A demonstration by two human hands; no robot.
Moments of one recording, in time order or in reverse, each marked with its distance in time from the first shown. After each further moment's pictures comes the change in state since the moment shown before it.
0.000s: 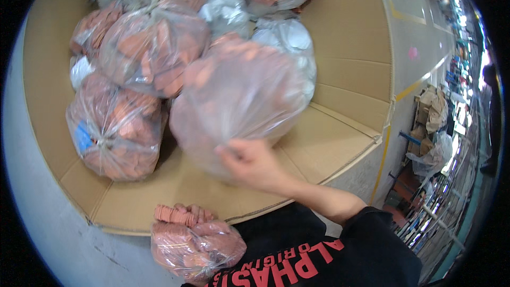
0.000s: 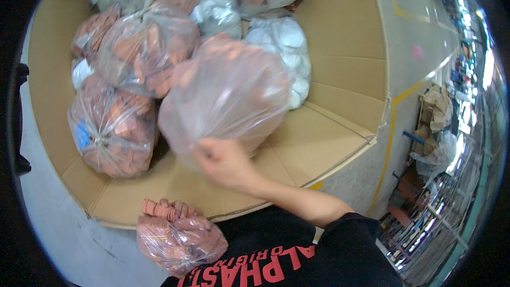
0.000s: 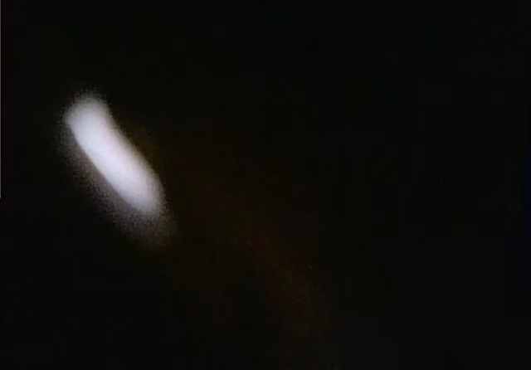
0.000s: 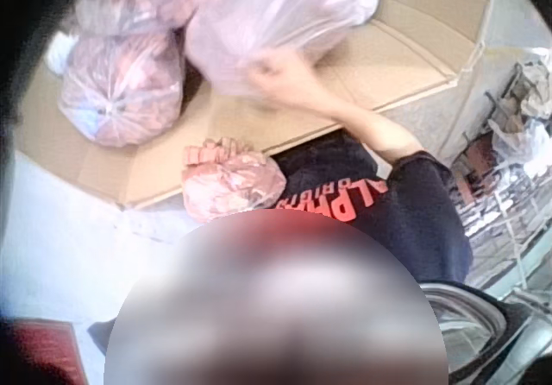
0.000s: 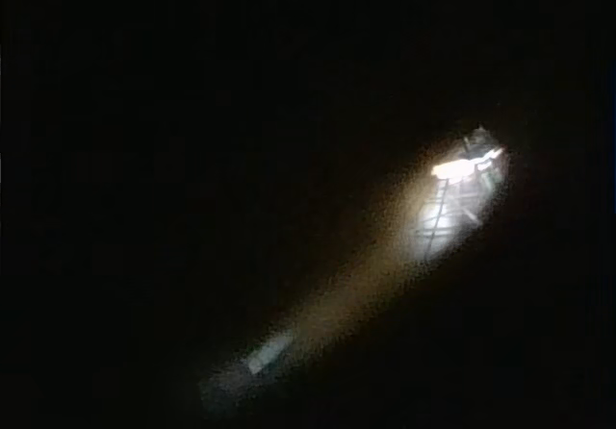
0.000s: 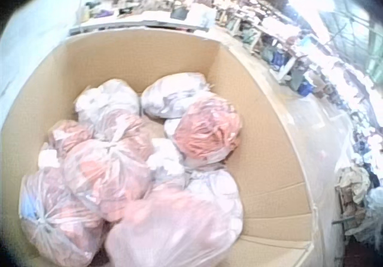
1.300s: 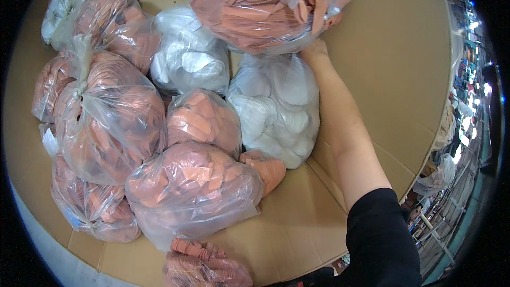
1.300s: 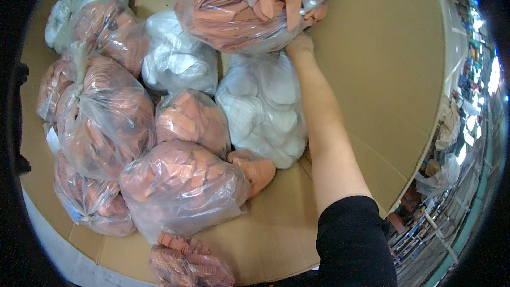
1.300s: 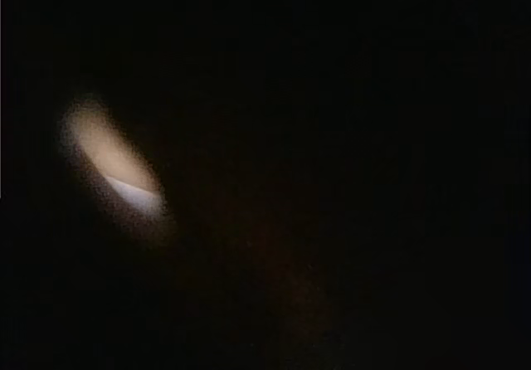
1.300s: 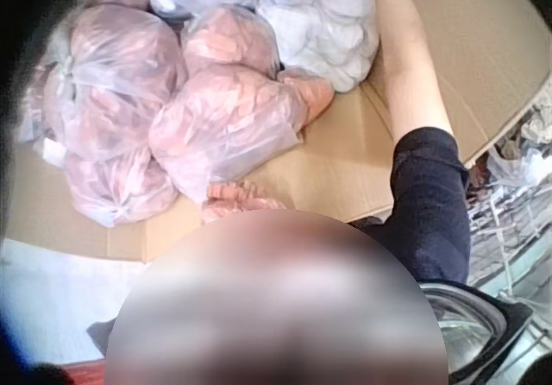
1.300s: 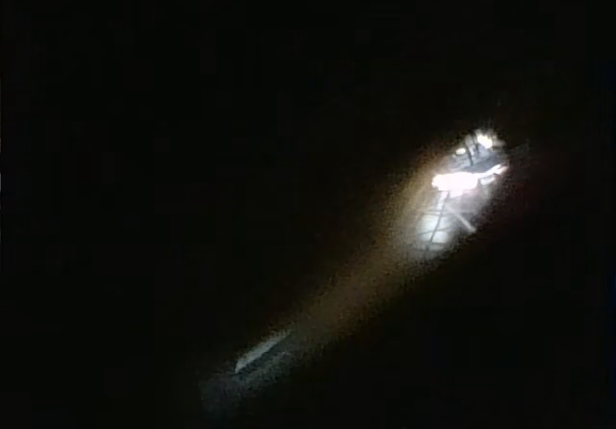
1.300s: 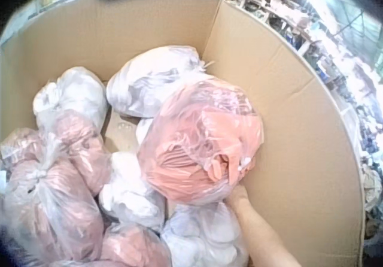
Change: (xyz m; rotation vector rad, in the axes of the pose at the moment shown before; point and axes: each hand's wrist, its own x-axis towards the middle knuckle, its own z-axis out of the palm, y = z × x) left_hand 0.174 -0.100 -0.054 -0.101 0.272 -0.001; right_hand 0.440 0.306 -0.387 -1.190 0.235 0.352
